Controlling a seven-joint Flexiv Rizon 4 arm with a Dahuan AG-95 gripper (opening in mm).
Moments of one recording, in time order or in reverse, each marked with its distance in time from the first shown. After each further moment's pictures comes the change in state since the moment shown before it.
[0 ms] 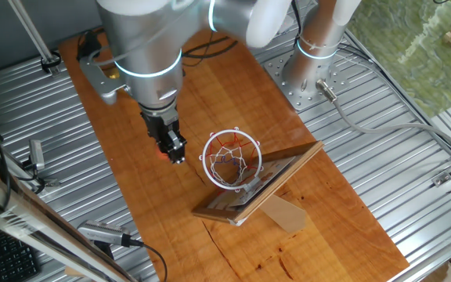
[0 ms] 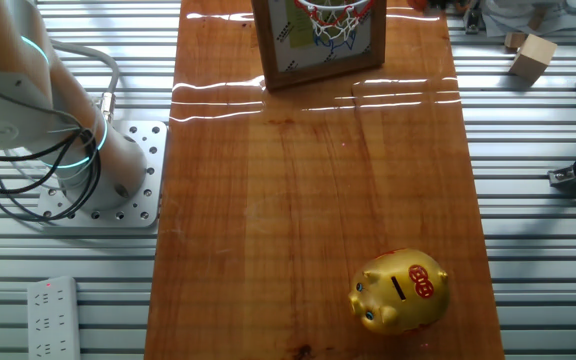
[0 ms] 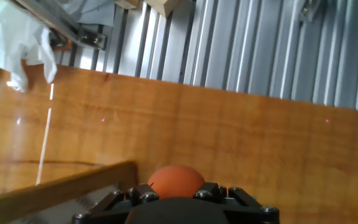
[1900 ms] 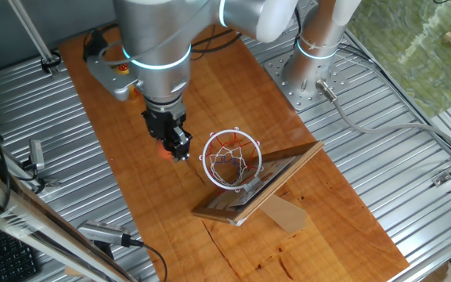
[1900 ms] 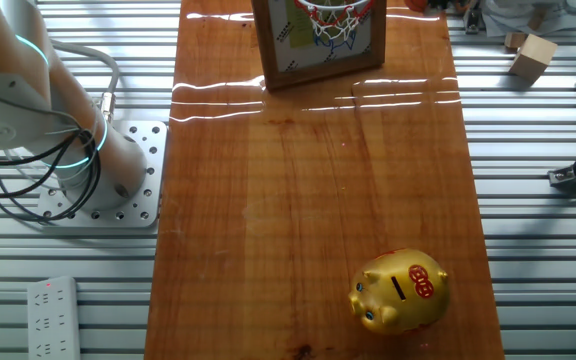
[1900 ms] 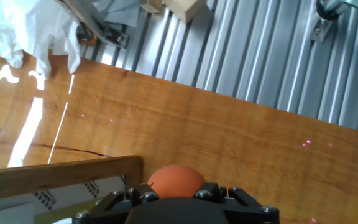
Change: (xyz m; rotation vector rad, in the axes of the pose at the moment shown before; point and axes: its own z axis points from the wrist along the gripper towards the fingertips) arm 0.003 -0.002 0.000 -0.032 -0.050 -0.163
